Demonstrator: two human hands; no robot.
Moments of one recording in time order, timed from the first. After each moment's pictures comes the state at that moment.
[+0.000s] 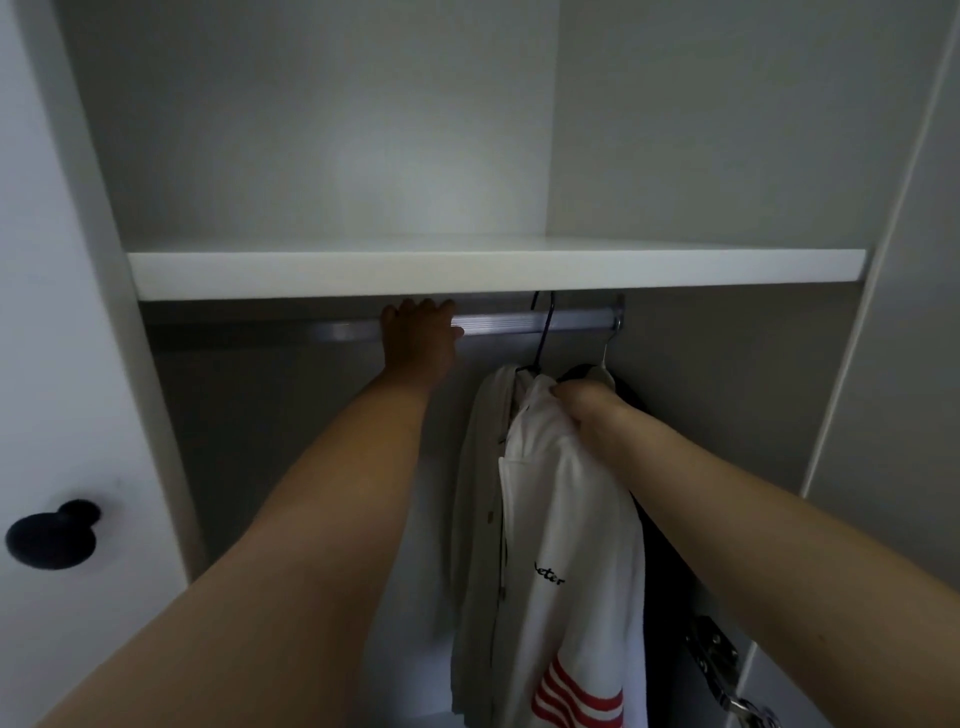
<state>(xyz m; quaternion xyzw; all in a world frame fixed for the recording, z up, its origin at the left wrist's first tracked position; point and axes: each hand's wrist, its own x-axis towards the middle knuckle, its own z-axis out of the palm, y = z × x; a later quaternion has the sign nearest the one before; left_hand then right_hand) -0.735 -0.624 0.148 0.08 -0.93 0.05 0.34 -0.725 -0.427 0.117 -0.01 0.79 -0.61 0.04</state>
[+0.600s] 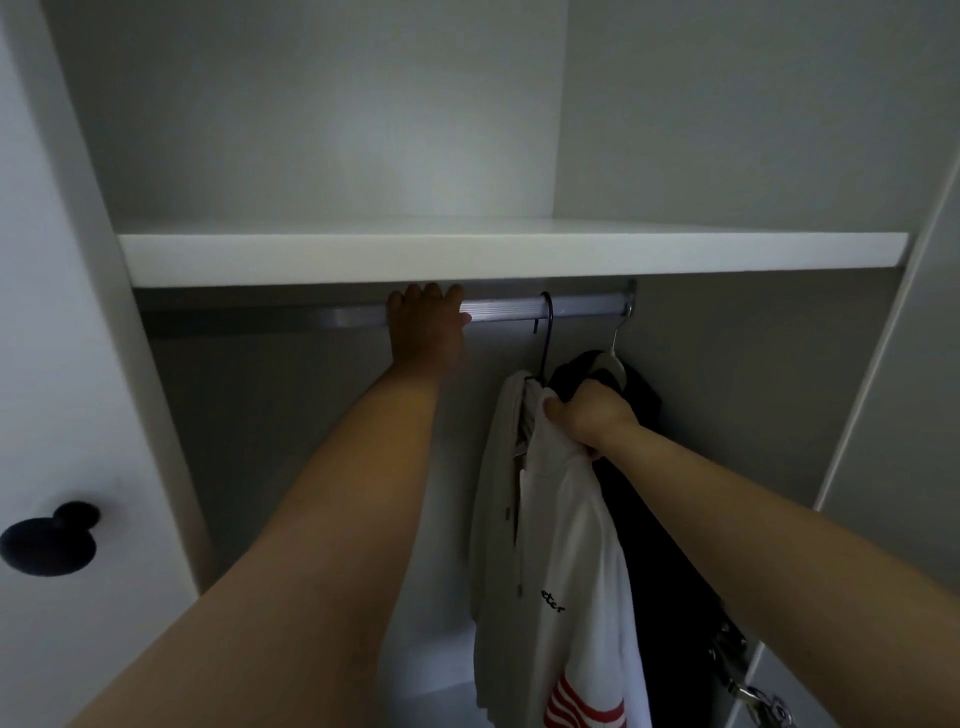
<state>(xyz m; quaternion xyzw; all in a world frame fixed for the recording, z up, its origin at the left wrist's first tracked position) -0.736 -0.623 0.143 0.07 -0.93 0.04 0.37 -0.735 -0.427 0.091 -0.04 0.94 -0.35 0.00</state>
